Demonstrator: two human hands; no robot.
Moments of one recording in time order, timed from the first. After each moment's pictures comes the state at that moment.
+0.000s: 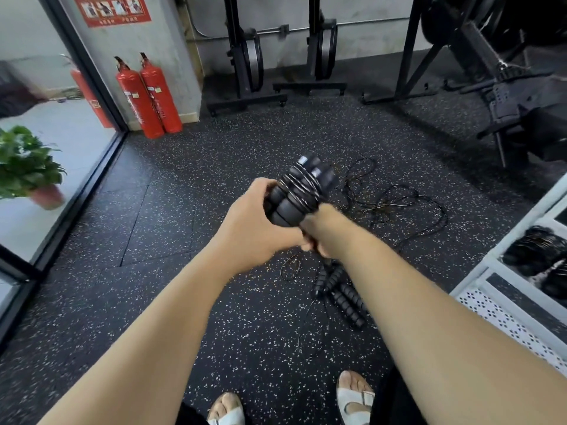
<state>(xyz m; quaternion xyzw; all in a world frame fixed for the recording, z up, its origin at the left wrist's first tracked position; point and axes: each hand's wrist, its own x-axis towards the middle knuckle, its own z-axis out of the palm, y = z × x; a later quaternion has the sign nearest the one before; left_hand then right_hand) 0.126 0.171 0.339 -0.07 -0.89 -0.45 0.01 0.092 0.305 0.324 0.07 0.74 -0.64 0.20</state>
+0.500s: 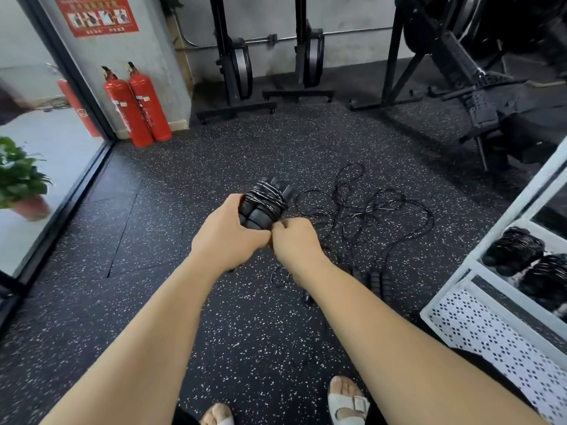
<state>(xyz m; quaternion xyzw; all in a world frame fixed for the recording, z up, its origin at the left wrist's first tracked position) 0.109 0.169 0.328 0.06 -0.93 -0.36 0.01 0.104 0.281 0.298 0.08 0.82 -0.56 0.06</state>
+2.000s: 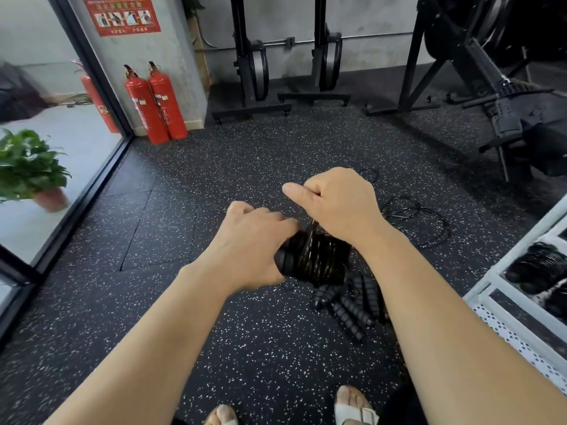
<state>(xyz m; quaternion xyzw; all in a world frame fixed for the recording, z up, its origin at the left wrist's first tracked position) 0.118 0.167 0.337 -0.24 -0.97 0.03 0.07 0.078 0.328 0.351 -0.20 0.92 -0.26 -0.19</state>
